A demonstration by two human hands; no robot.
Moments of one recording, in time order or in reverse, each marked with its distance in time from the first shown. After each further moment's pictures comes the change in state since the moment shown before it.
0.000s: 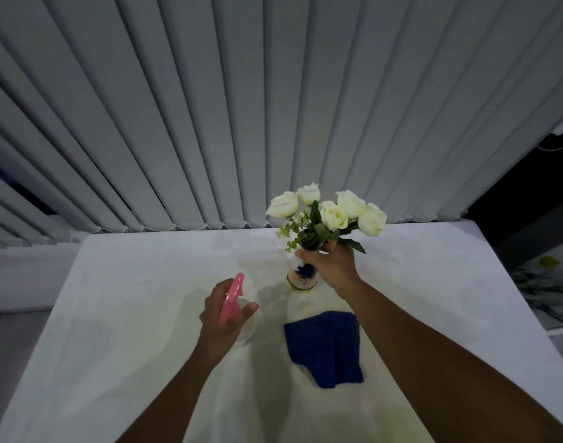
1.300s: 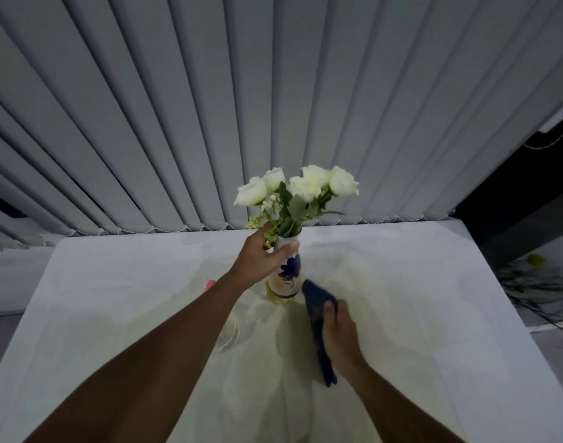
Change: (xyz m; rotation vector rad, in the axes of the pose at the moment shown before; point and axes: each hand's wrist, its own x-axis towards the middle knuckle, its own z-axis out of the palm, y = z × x) left_hand 0.097 0.125 0.082 -0.050 -0.249 0.131; right_hand -0.063 0.107 -0.026 -0.155 0.078 0.106
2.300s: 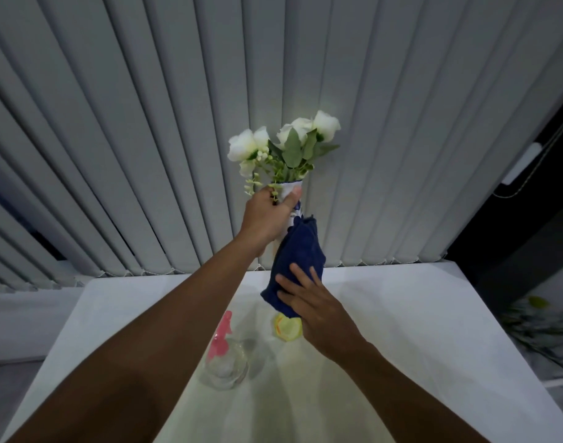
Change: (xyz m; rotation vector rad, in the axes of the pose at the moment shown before) left_hand -0.002 0.181 -0.054 -0.057 0.259 0.105; right_hand 0.001 -0.109 -0.029 -0.510 0.096 -1.399
